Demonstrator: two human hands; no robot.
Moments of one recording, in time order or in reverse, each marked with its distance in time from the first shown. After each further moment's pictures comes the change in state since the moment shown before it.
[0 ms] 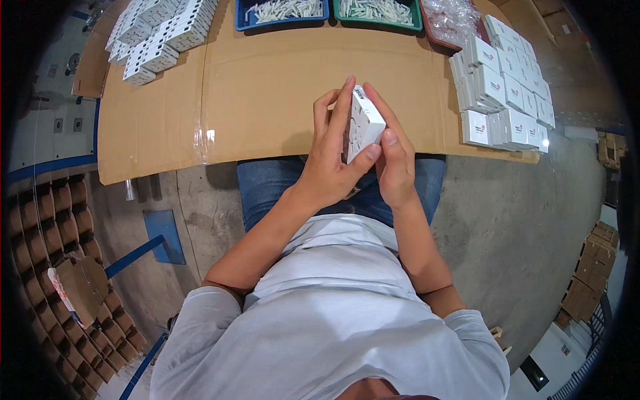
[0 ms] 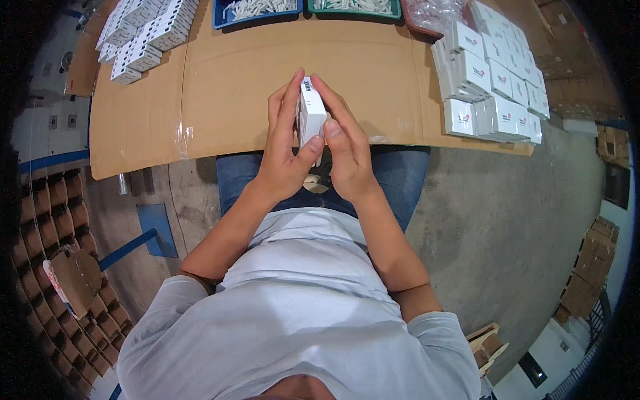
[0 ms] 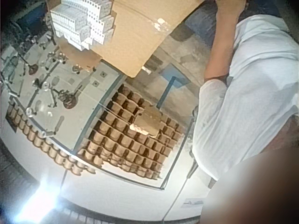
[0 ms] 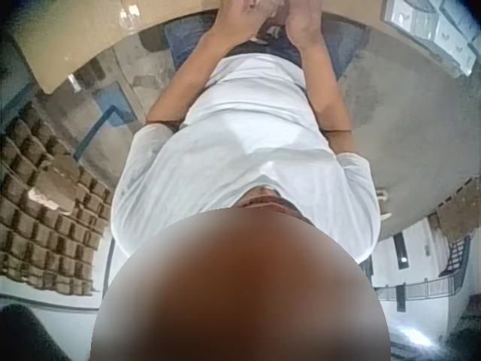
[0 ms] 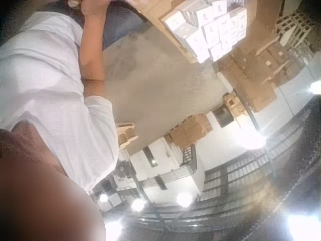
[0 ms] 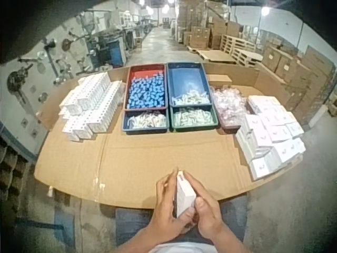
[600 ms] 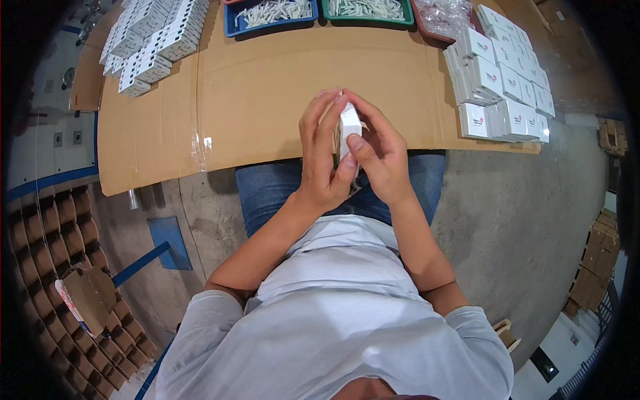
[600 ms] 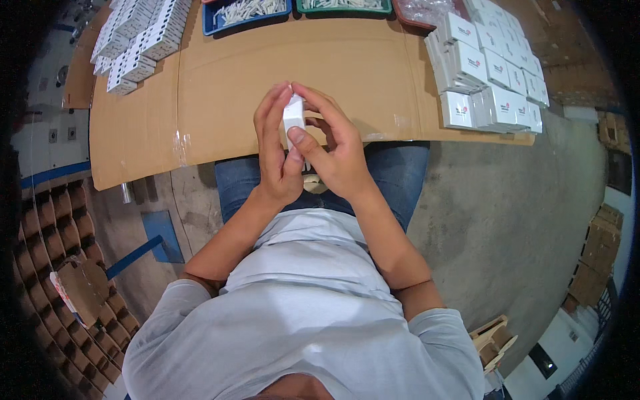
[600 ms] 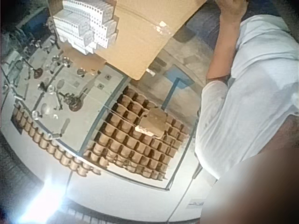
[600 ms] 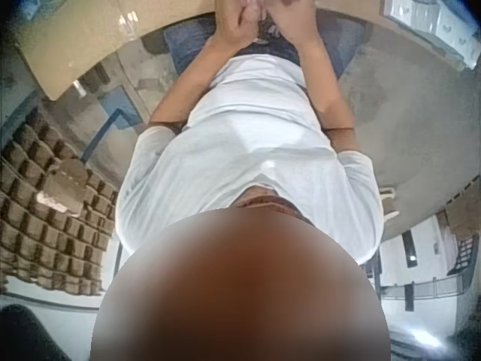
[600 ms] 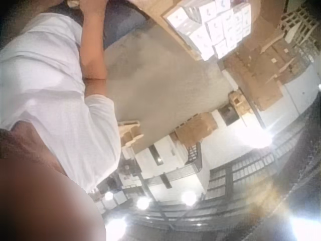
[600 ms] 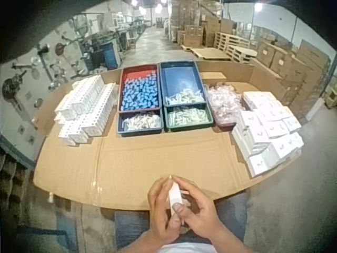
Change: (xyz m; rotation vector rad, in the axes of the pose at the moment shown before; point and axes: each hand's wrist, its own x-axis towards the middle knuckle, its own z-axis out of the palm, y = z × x) left_hand -0.008 -0.015 0.008 0.152 0.130 0.172; right_hand 0.005 0.001 0.001 -0.026 -0.012 -0.018
